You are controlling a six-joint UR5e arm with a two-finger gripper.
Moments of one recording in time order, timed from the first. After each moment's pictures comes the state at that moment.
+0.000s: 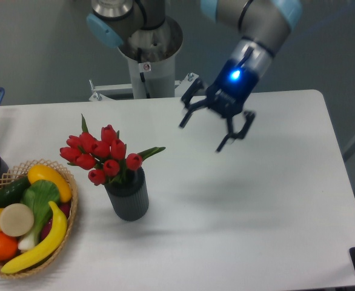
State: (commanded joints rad) arm 2.74 -1.68 -1.91 -1.04 0.57 1.44
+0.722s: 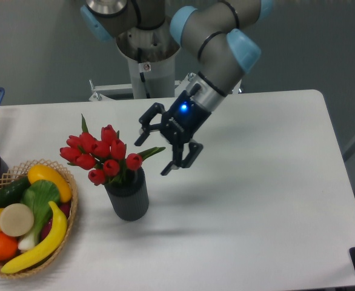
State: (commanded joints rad) arm 2.60 -1.70 -1.93 -1.04 0.64 1.52
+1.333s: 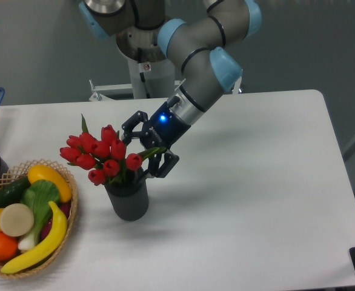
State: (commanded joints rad) arm 2.55 -1.75 -1.93 -1.01 0.59 1.55
